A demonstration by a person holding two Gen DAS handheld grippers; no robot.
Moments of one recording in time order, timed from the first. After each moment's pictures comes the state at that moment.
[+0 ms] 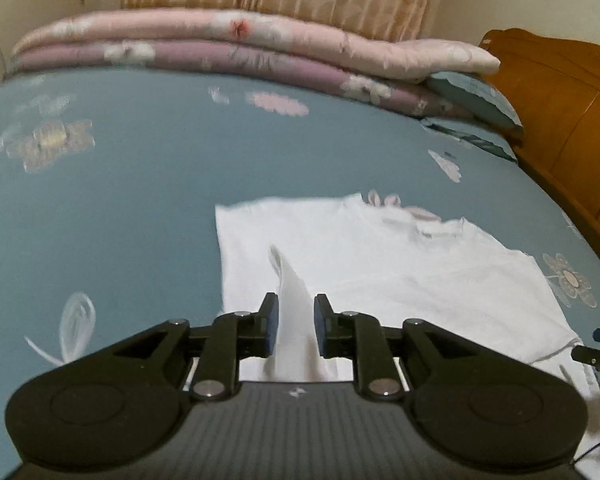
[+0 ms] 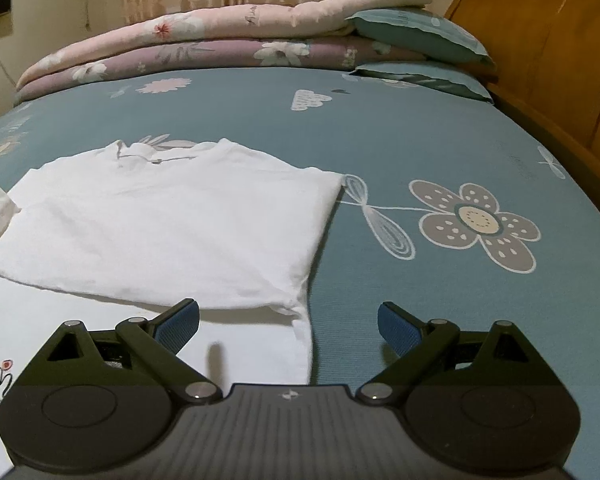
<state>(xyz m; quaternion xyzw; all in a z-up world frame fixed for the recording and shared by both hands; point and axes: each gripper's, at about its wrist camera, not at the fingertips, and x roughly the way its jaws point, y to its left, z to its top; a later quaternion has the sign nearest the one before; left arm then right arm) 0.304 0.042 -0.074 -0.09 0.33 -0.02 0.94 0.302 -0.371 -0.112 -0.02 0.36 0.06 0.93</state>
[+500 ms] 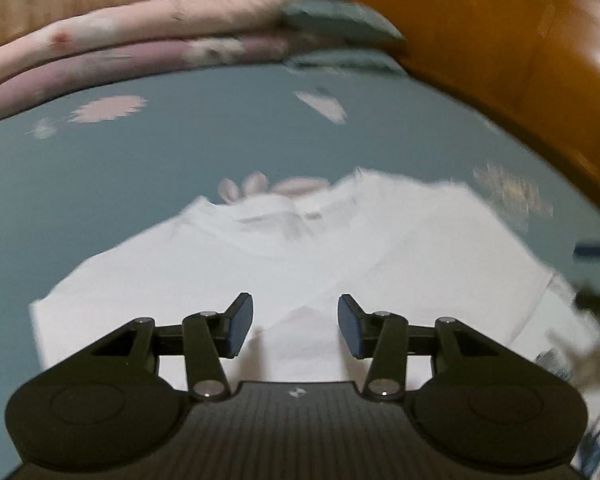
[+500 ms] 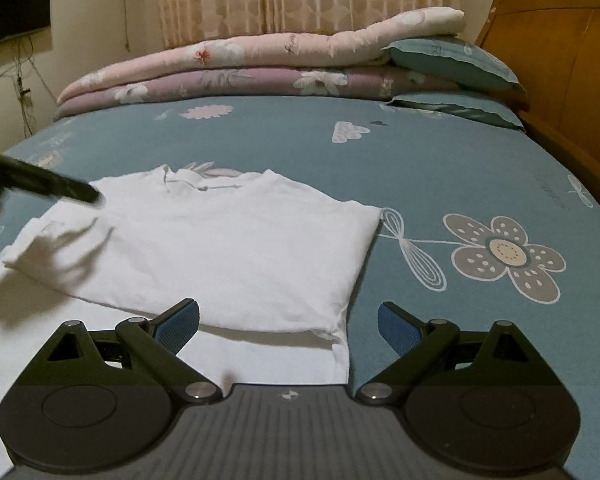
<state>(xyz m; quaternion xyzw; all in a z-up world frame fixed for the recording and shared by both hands) 0.418 -0.047 -0.111 0.05 0.38 -0.22 0.90 0.291 -0.371 -0.097 -0.01 0.32 0.12 0.94</state>
